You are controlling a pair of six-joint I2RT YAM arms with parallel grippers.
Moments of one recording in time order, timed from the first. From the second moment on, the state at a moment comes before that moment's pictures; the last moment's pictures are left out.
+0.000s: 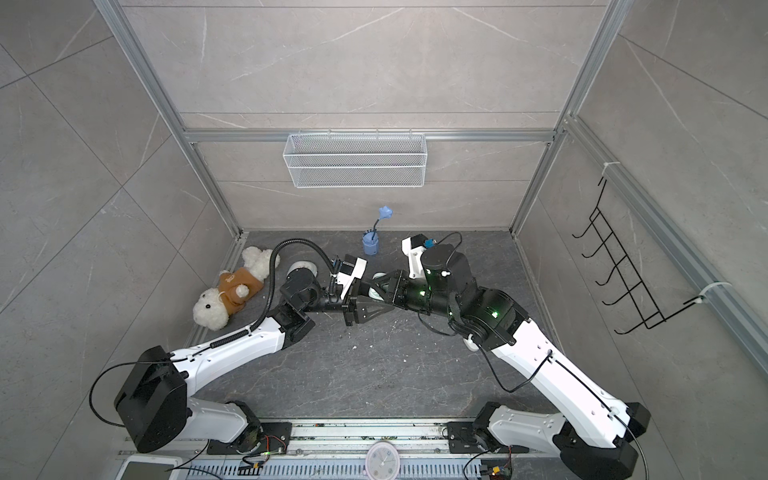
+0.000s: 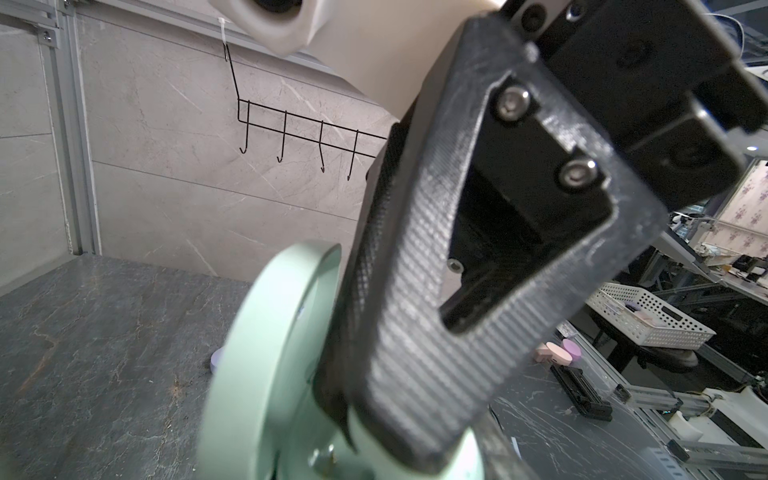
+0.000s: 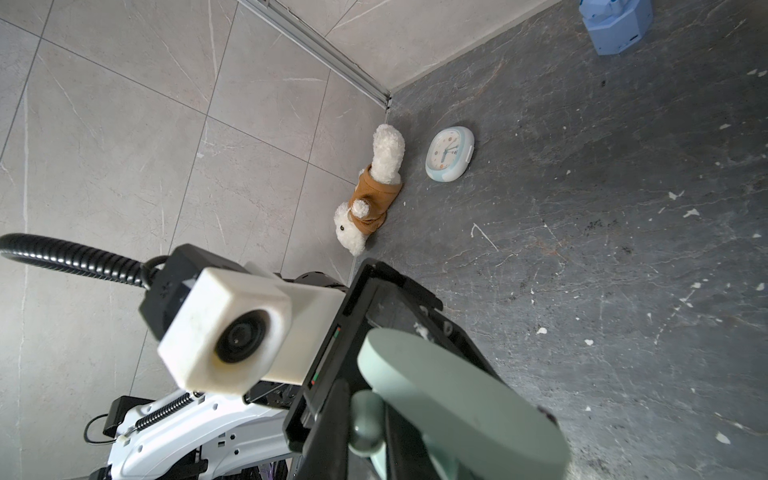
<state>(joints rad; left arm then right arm) -0.75 1.40 0.91 0.68 0.92 -0.35 0.80 1.16 1.45 -0.71 -0.17 0.93</state>
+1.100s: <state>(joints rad) -0.76 1.39 0.91 0.66 0.92 -0.35 0.81 1.14 1.44 -0.74 -0.15 0.93</state>
